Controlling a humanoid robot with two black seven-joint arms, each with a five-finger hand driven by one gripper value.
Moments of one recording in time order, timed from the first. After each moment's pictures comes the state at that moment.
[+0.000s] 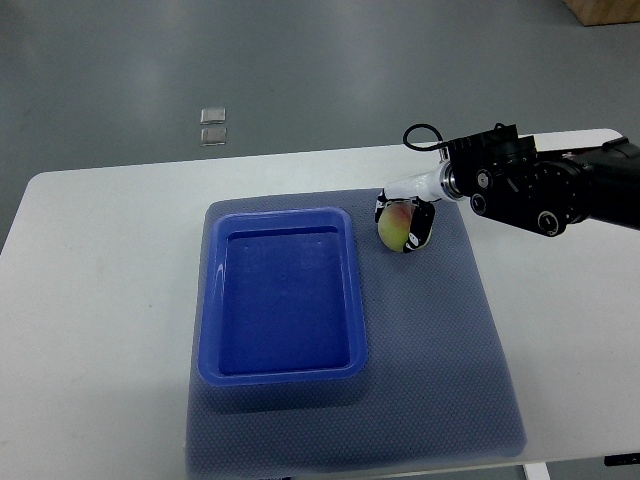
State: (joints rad) left arm -0.02 0.00 -0.06 -0.31 0.01 0.00 0.20; right arm 1.34 -0.21 -0.38 0.76 -1.01 0.27 0.02
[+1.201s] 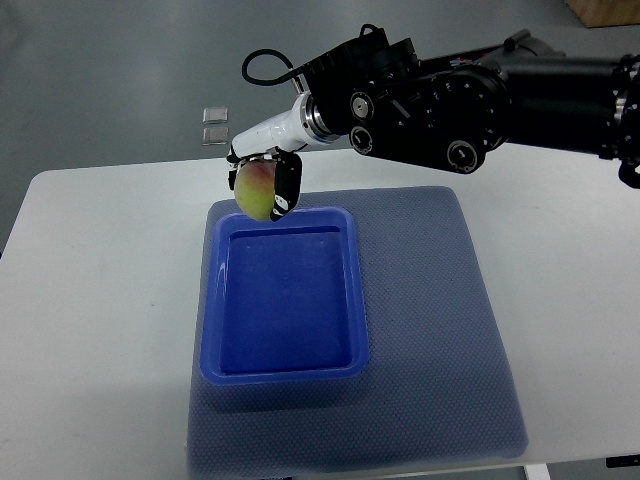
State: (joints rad) left arm -0.02 0.00 -0.06 -0.31 0.01 0.00 0.20; right arm 1.70 0.00 -0.37 0.88 -0.83 0.34 0.02
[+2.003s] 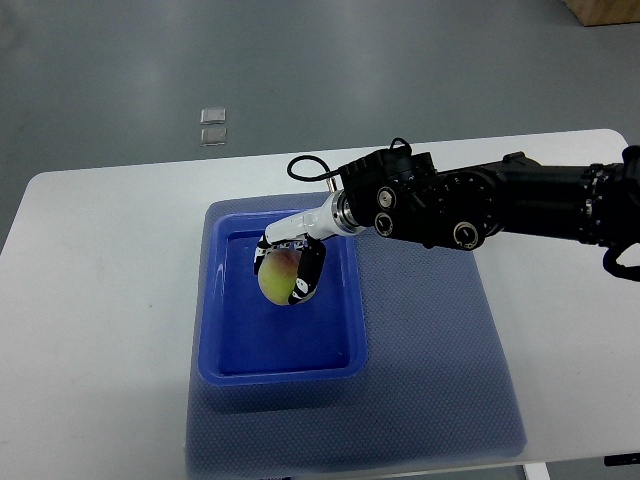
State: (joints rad) left arm -0.02 0.00 -0.06 -0.31 0.01 0.00 0.20; right arm 1.42 0.00 -0.34 0.88 -0.81 0.31 0.06
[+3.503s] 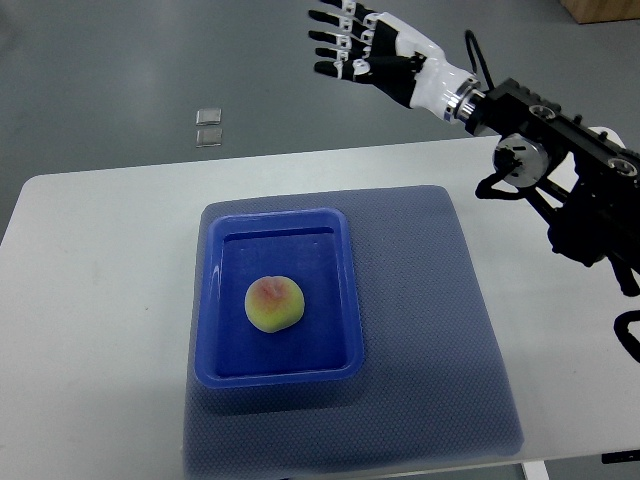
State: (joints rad) left arm -0.02 0.00 -0.06 -0.31 0.01 0.00 0.20; right arm 0.89 -0.20 0.88 0.87 -0.41 0.33 0.20
